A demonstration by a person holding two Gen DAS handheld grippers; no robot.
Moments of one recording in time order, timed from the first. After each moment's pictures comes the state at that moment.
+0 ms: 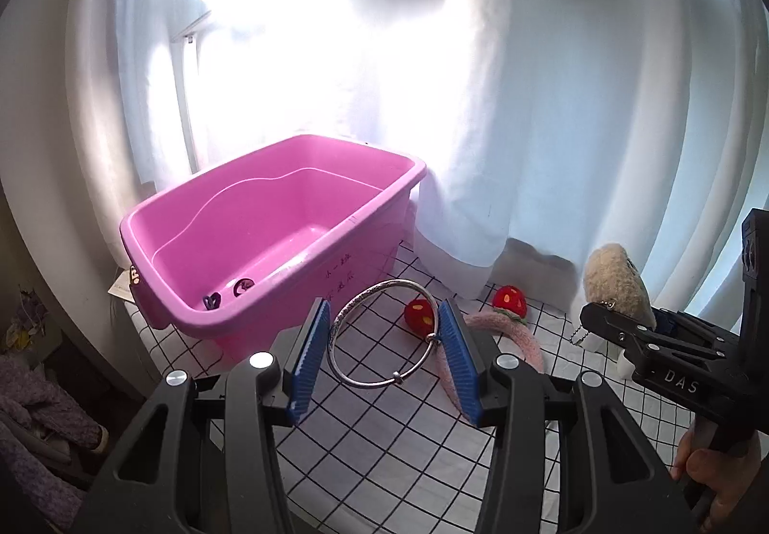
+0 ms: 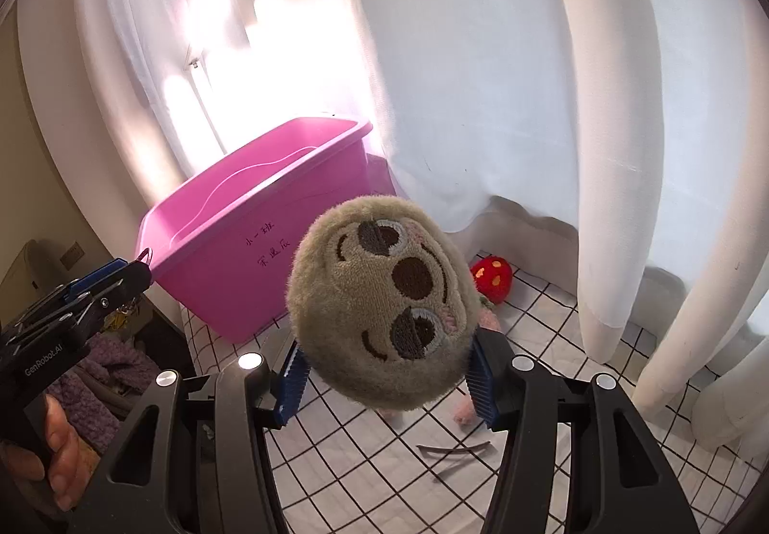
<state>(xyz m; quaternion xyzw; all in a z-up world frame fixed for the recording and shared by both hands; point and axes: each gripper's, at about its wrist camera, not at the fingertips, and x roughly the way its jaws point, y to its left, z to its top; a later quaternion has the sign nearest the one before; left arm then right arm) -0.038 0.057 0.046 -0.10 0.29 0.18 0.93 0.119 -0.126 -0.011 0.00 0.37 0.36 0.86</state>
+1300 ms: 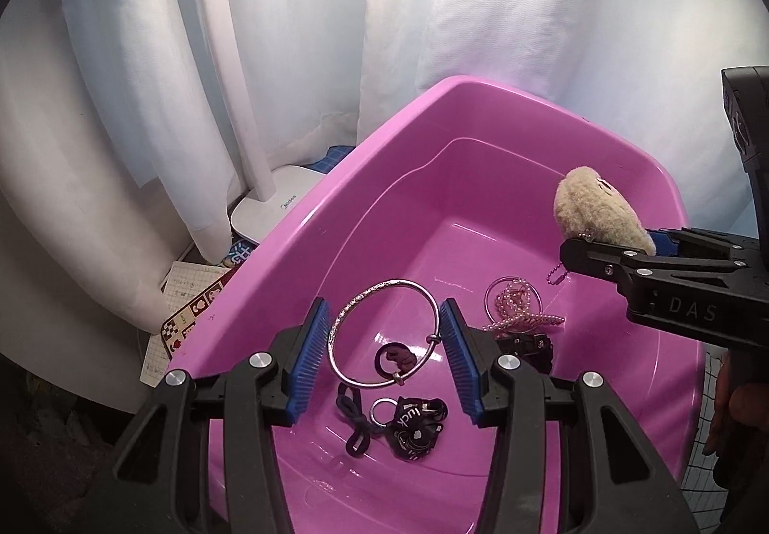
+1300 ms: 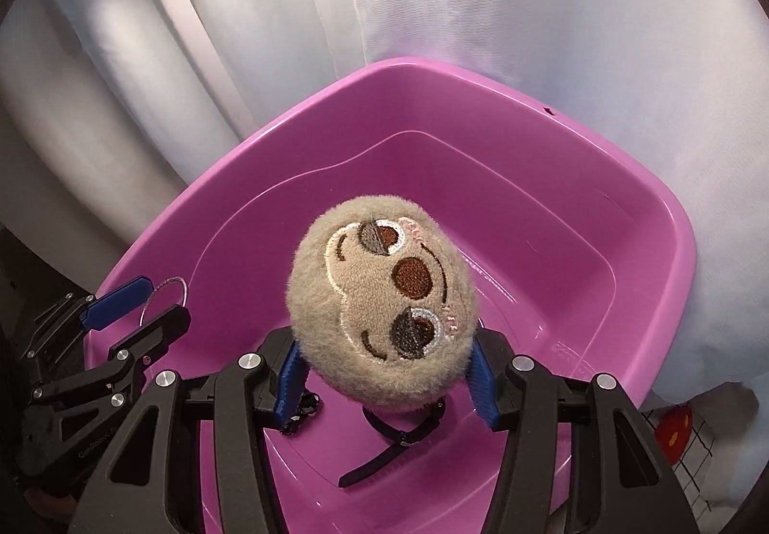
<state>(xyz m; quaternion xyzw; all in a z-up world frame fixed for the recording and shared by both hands) 0.082 0.324 -0.004 -0.09 0.44 0.17 0.88 0.232 0.195 -0.034 -0.10 0.50 0.35 0.78</state>
